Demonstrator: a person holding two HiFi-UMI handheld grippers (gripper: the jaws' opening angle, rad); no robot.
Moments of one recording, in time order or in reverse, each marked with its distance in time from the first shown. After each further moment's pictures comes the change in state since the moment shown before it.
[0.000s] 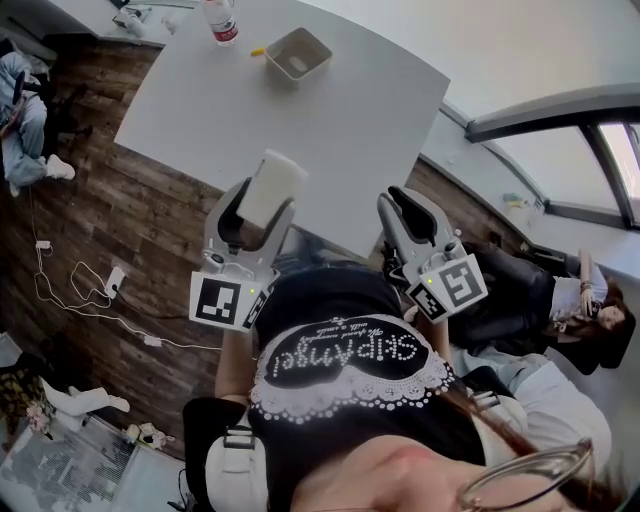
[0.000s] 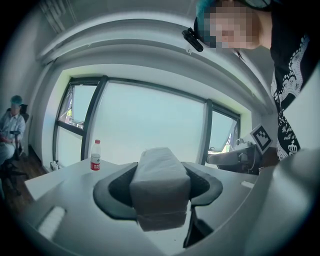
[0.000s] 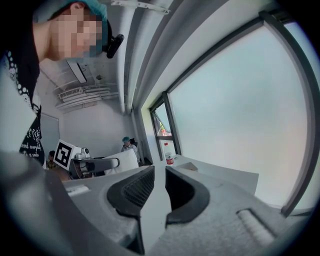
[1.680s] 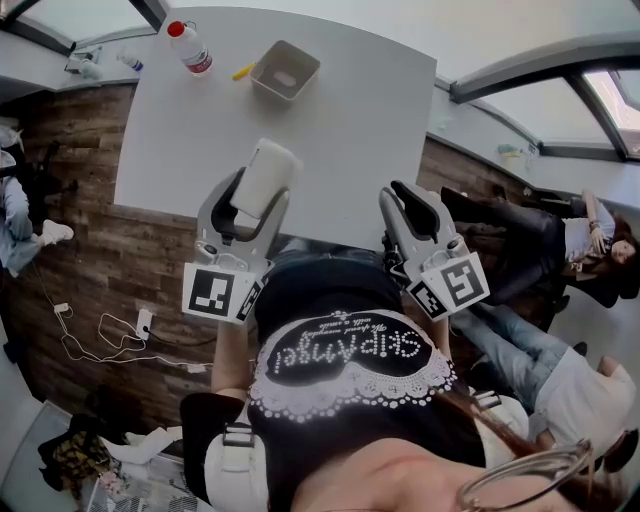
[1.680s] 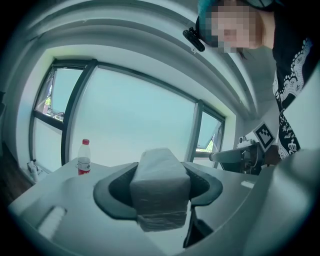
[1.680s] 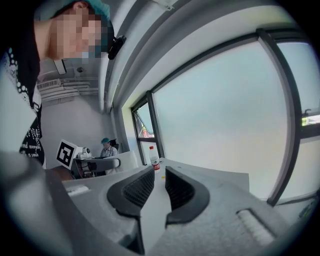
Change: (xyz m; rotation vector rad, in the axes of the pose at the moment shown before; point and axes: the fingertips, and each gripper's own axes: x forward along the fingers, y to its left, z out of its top) left arm 0.053 0.086 0.020 -0.003 0.075 -0.235; right arm 0.061 0.010 0.020 0.045 -0.013 -0.255
